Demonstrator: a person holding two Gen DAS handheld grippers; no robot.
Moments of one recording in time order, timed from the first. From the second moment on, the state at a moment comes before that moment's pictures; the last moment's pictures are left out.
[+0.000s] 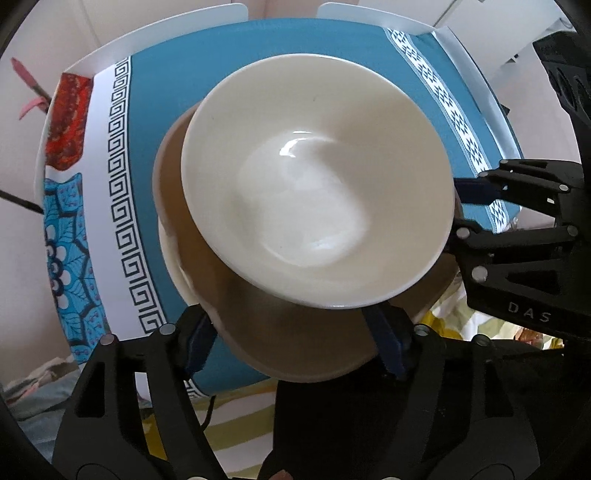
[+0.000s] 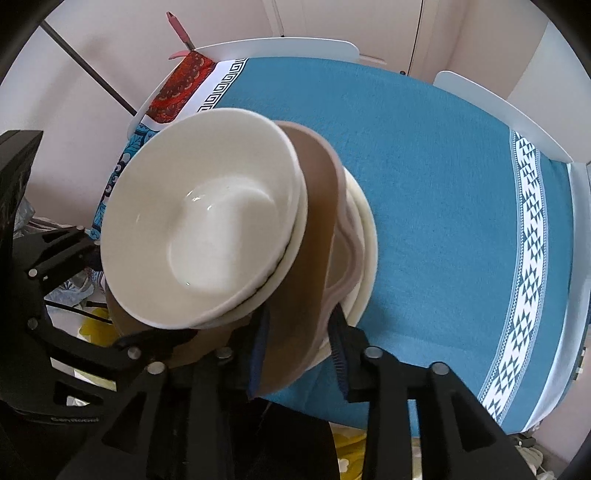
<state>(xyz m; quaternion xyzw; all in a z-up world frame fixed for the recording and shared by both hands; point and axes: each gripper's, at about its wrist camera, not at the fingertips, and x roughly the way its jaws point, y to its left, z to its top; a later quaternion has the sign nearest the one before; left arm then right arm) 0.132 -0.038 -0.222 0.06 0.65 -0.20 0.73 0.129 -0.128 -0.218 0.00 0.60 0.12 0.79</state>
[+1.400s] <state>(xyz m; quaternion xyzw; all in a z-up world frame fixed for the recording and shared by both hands) -0.001 -0.011 0.065 0.01 0.17 -0.05 0.98 -0.042 -0.191 0.033 0.03 0.16 -0.06 0.98</state>
